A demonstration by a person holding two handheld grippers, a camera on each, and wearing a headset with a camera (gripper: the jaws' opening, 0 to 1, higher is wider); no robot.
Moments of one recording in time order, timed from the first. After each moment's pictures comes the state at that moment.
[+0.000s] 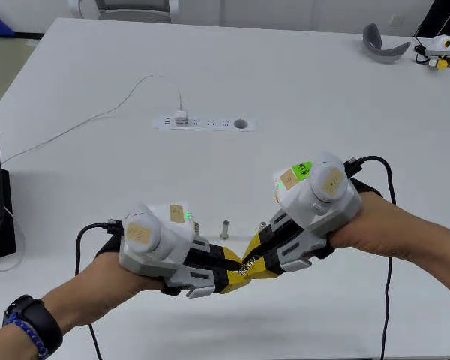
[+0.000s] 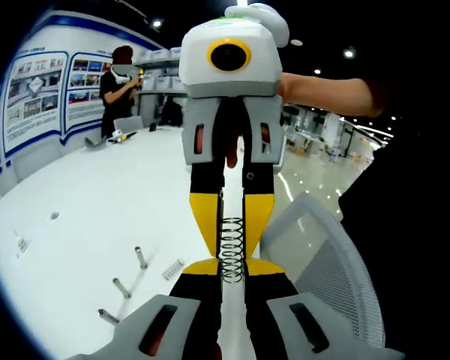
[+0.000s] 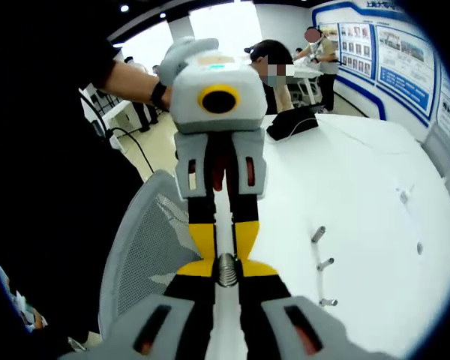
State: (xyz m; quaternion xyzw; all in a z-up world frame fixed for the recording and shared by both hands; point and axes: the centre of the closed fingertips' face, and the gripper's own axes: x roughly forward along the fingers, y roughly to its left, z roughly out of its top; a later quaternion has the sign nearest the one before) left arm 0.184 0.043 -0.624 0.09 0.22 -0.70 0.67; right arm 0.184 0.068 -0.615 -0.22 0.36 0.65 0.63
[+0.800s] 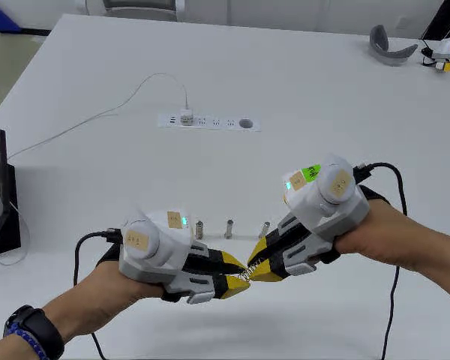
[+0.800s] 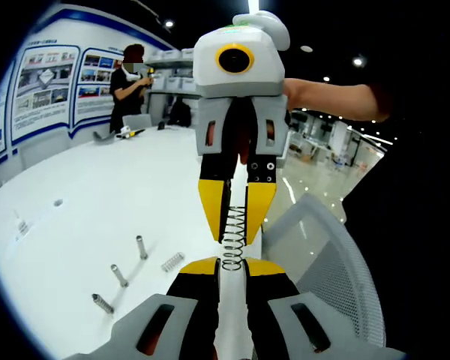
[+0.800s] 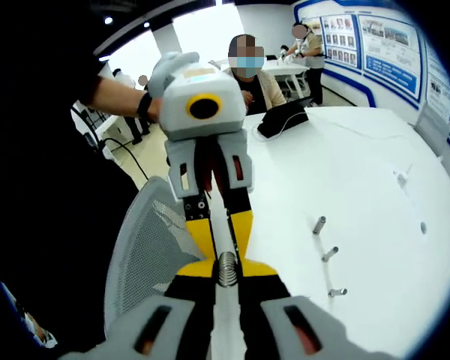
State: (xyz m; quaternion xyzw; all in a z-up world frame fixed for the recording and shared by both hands) left arm 0.183 0.053 -0.637 0.07 0.23 -0.68 0.69; right arm 0.184 0.061 -0.624 -0.18 0.38 0.62 0.66
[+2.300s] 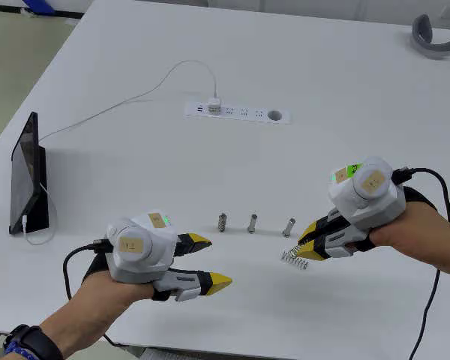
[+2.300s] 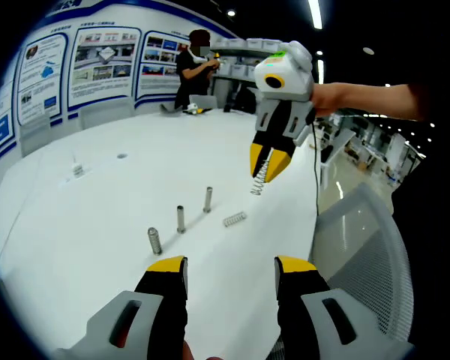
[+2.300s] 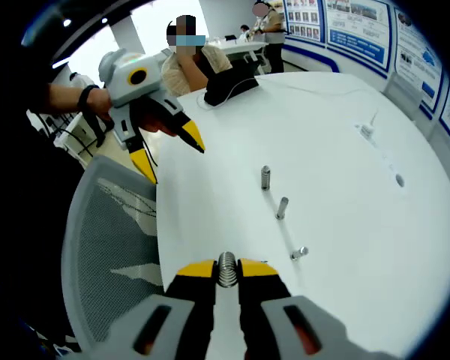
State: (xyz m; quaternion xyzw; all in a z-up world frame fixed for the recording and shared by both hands) left arm 0.233 0.125 -0.685 0.07 0.29 -0.53 0.79; right arm 0.249 0.005 -0.685 -0.21 0.44 0.53 0.70
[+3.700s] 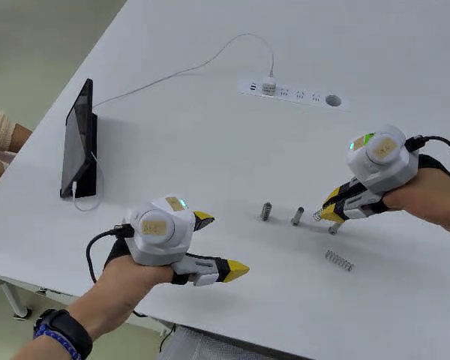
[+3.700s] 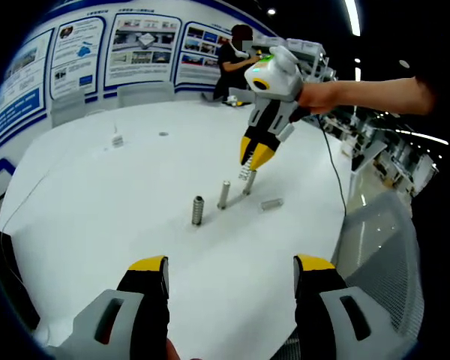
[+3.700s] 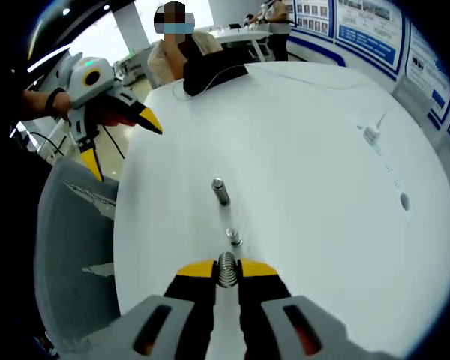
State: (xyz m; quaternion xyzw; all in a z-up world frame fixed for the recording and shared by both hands) left arm 0.251 0.172 -0.709 0.05 0.33 -0.45 0.83; right arm 0.322 0.033 -0.718 -0.24 0.45 0.53 0.68
